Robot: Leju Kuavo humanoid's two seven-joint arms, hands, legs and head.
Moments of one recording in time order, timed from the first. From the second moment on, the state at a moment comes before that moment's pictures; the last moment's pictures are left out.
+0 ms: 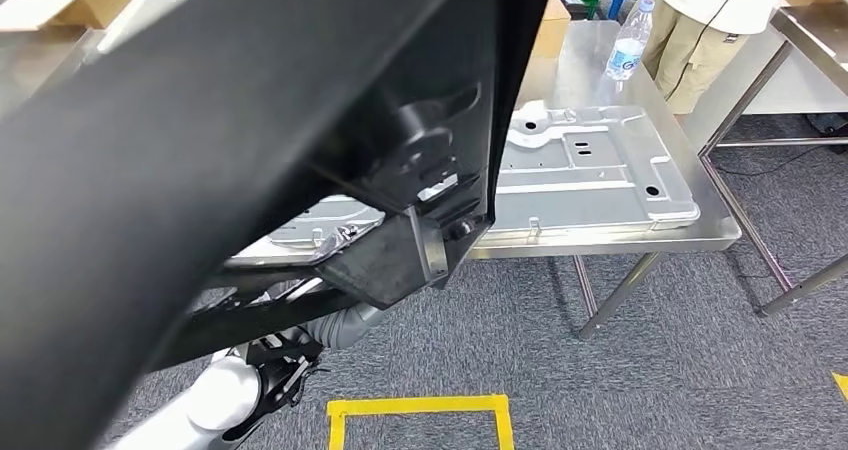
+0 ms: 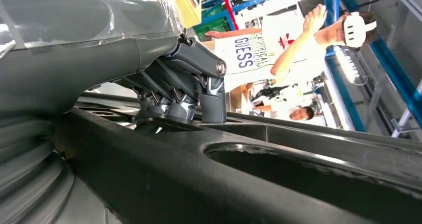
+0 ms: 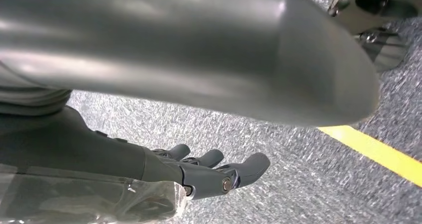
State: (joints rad) left arm -0.59 0.09 -0.99 -1.70 0.41 0.16 -0.18; right arm -0.12 -0.04 1.20 -0.23 -0.68 -0.21 0.02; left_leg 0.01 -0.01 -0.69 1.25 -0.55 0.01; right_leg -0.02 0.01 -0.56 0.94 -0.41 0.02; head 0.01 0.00
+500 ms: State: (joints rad) left arm -0.59 0.08 -0.99 -1.70 0.41 0.16 -0.18; right arm -0.12 -0.04 1.20 -0.23 -0.68 -0.21 0.02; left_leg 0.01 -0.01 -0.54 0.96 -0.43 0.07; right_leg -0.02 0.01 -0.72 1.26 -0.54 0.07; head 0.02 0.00
